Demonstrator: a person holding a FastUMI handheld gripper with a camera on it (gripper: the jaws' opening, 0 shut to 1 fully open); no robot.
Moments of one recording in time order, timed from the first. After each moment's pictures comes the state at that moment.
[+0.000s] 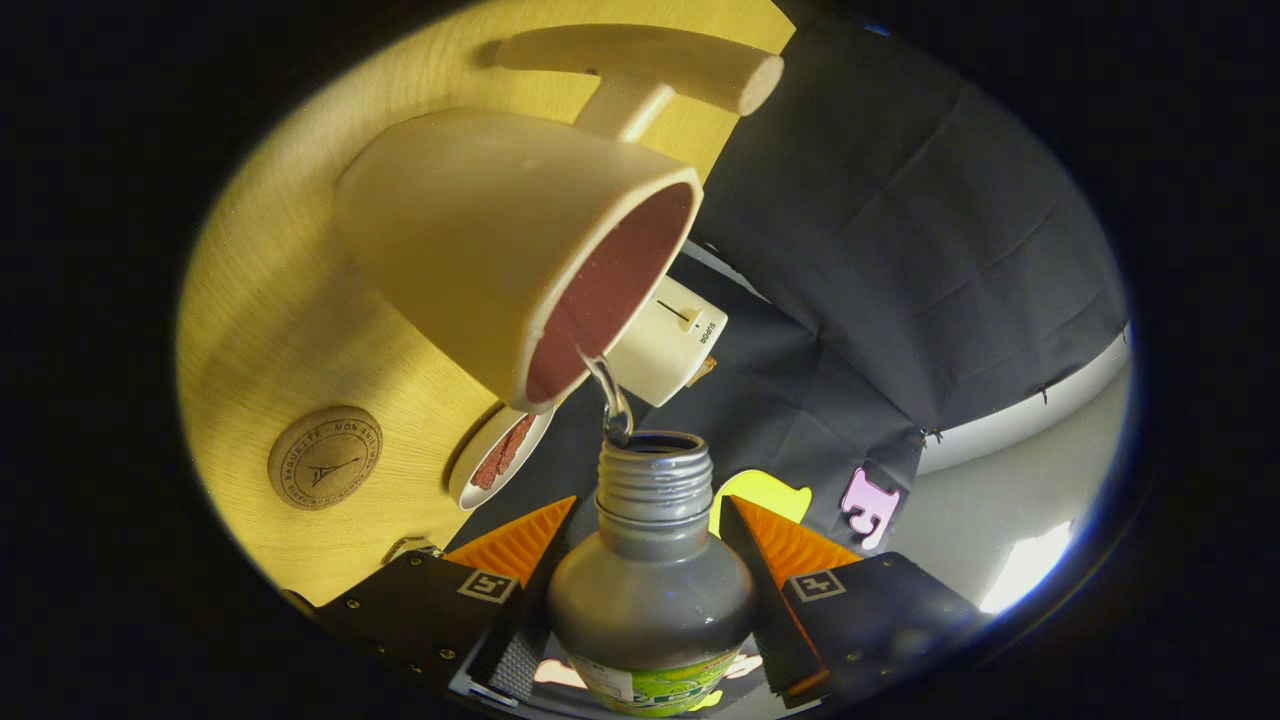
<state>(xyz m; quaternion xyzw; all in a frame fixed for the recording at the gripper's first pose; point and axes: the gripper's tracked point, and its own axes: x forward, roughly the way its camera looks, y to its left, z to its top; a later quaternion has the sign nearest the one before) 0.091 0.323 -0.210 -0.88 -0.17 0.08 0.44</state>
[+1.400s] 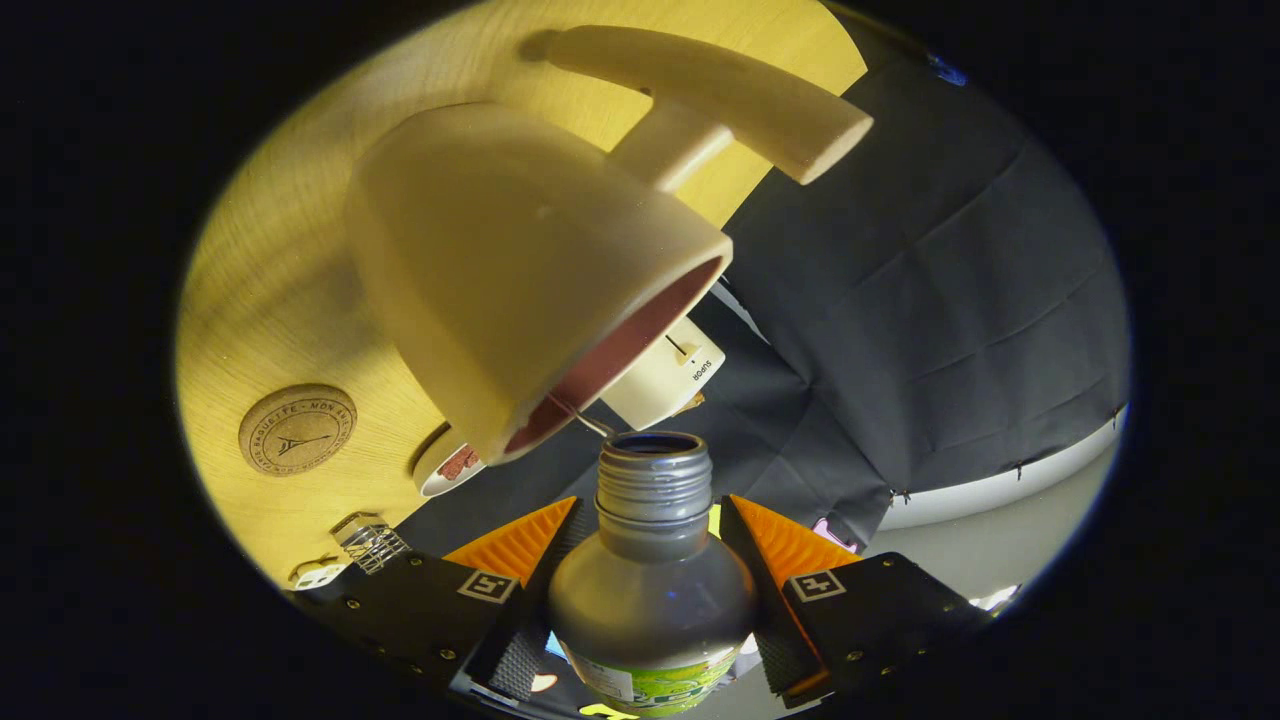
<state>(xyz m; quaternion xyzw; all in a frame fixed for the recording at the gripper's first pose) 0.068 0.347 -0.219 -0.91 -0.20 0.09 0.36</state>
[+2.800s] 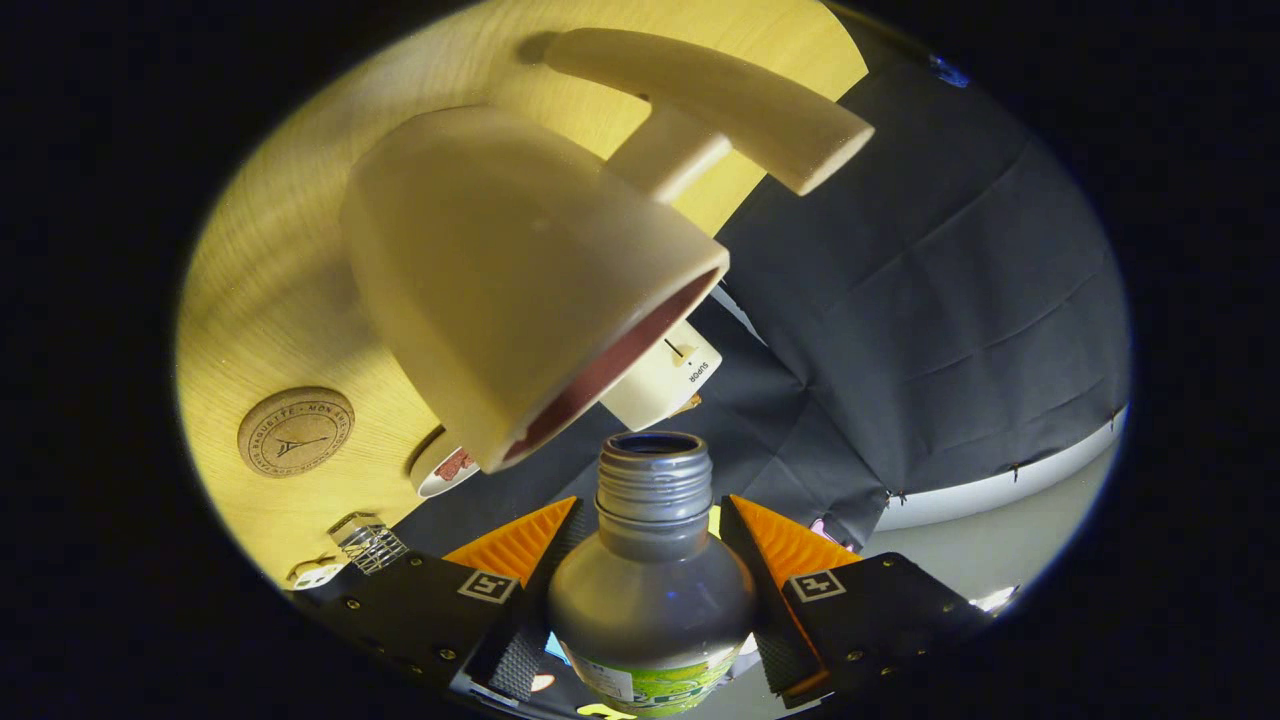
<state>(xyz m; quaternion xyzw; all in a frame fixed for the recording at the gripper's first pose) 0.067 0.348 -0.217 -0.91 -0.21 0.09 0.36</state>
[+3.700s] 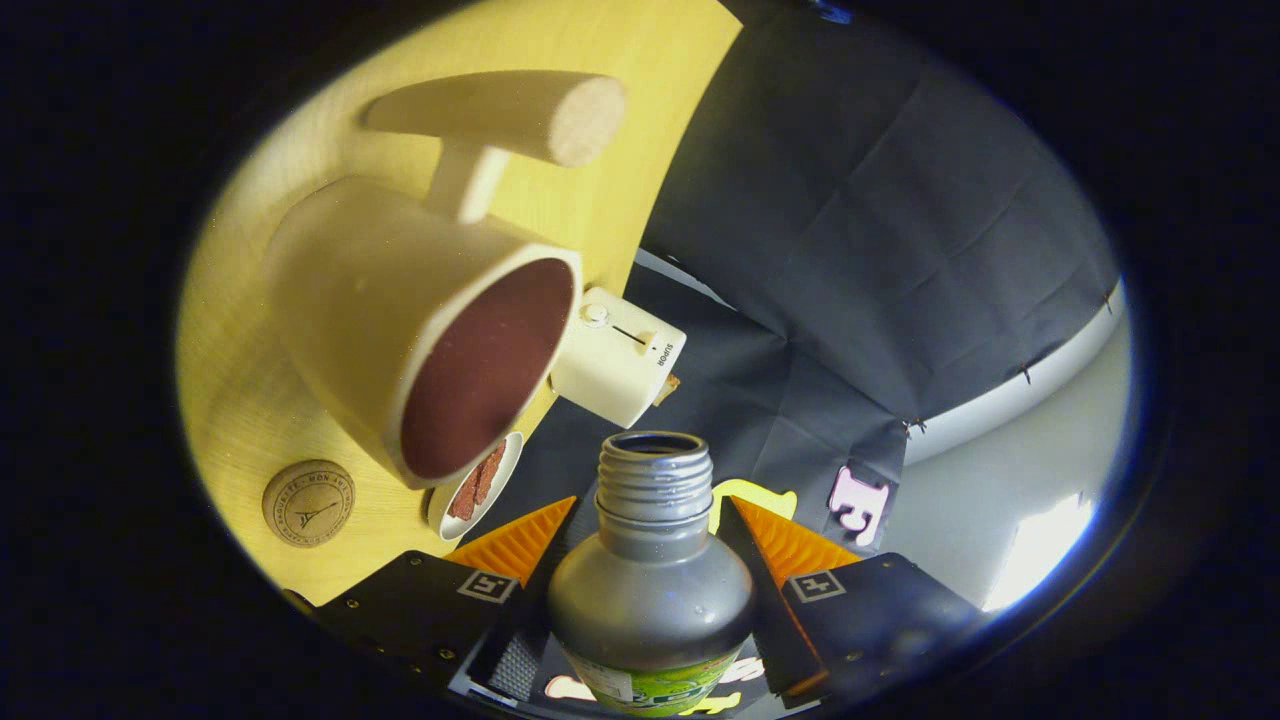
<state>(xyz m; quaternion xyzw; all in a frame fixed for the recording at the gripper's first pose) 0.066 0.350 -0.200 -0.83 -0.20 0.09 0.51</state>
